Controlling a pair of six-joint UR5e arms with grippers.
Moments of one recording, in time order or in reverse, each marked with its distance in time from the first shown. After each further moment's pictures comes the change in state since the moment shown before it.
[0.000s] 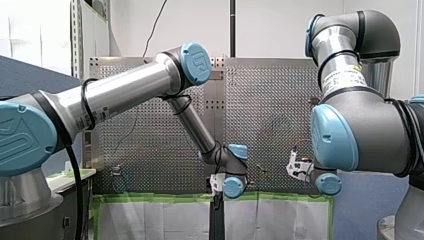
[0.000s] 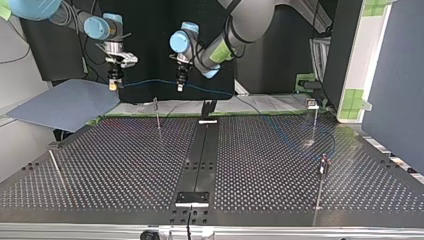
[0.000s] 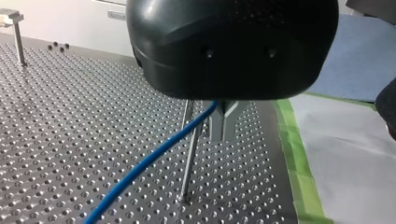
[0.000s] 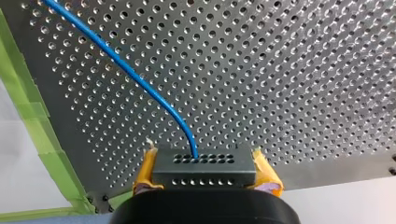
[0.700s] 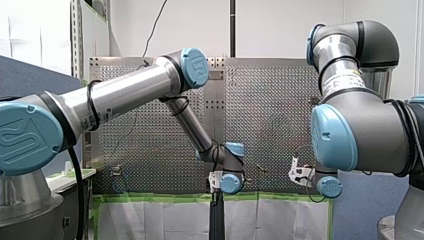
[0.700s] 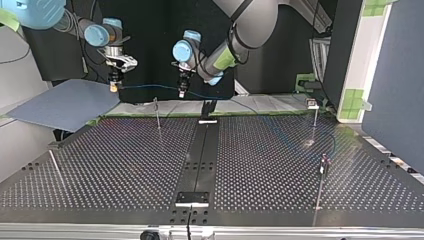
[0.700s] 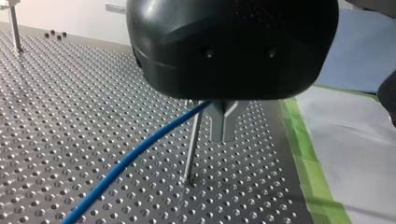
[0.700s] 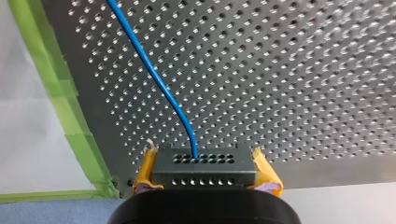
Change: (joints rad) left arm 0.045 -0.014 0.049 -0.036 0.058 0.011; right arm -0.016 0.070 -0.088 0.092 0.003 -0.040
